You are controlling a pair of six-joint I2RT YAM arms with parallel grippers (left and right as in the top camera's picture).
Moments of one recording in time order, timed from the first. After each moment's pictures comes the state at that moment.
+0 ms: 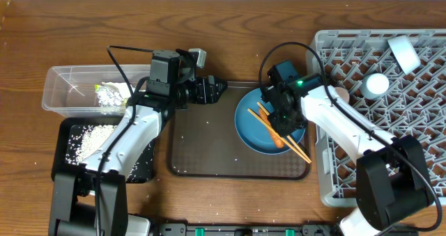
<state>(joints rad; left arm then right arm) -0.23 1.58 0.94 -0.14 0.57 -0.31 0.45 1.78 1.22 -0.97 -0.01 -0.11</state>
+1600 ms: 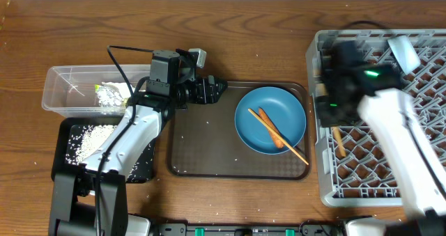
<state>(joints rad) -0.23 1.58 0.94 -0.14 0.57 -0.31 0.17 1.49 1.36 -1.31 0.06 0.08</state>
